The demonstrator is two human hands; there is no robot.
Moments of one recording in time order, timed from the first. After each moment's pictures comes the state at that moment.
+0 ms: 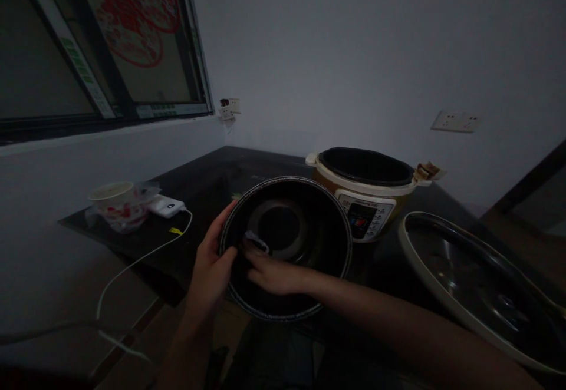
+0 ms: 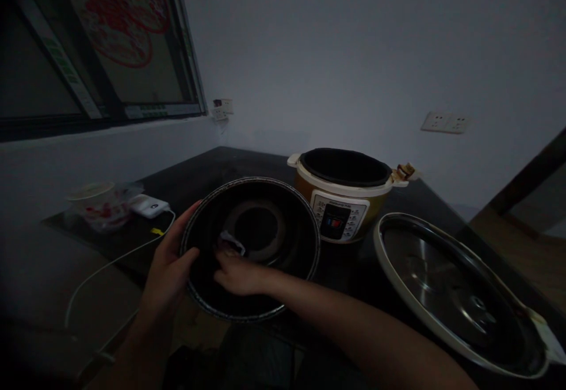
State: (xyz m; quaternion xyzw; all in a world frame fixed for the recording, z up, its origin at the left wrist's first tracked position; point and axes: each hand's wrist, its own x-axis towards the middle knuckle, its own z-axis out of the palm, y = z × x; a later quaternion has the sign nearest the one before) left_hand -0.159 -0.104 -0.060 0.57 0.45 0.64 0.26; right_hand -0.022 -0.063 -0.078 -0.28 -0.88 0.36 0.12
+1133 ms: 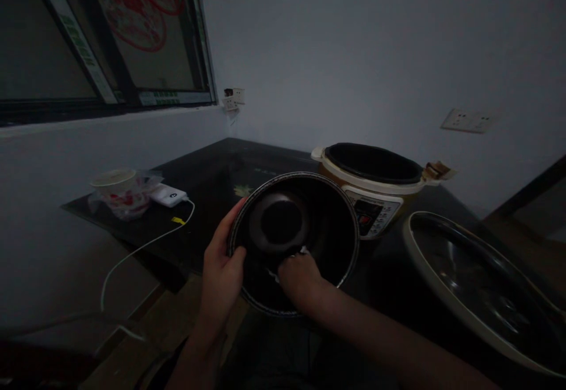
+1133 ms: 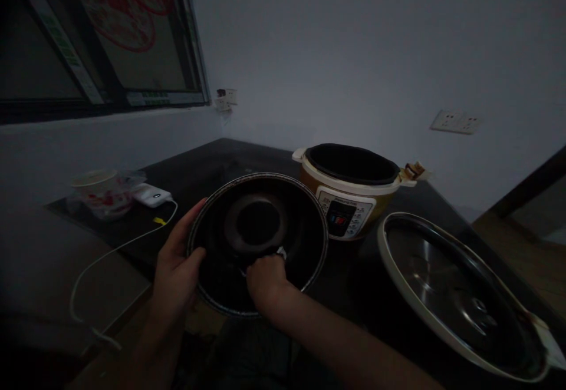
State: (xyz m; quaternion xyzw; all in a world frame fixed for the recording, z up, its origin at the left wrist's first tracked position) left_hand -0.134 -0.121 -0.058 0.52 0.45 0.68 0.24; right_hand -0.004 -0.090 -0.075 -0.46 -0.87 0.08 -0.13
